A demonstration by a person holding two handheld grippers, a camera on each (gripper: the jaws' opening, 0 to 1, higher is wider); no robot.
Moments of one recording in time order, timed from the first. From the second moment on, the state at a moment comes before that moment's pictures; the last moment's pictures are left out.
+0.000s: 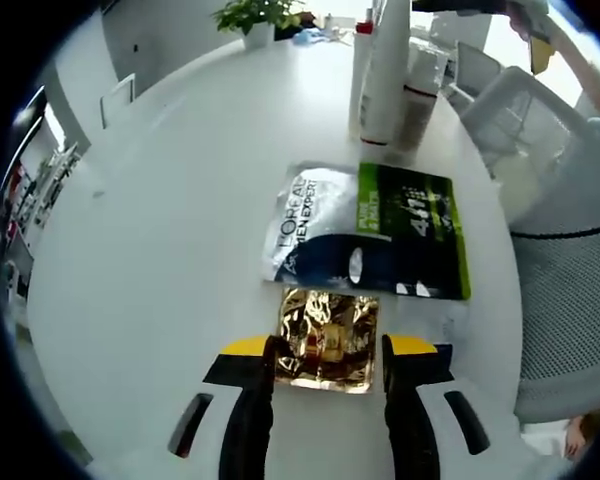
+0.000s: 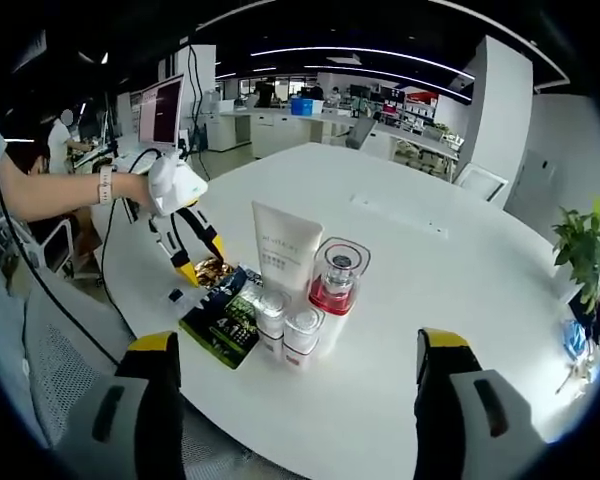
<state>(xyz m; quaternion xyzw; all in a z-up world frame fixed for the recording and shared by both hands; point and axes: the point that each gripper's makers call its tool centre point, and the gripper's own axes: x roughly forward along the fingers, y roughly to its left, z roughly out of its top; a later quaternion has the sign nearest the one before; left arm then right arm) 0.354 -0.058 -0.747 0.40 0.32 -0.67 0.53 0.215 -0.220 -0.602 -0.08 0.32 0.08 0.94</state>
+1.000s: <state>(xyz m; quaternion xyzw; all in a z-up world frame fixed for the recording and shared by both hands) 0.340 -0.068 -0.692 0.36 0.29 -0.66 0.59 0.211 -0.217 -0.592 -0.08 0.30 0.09 0.95</state>
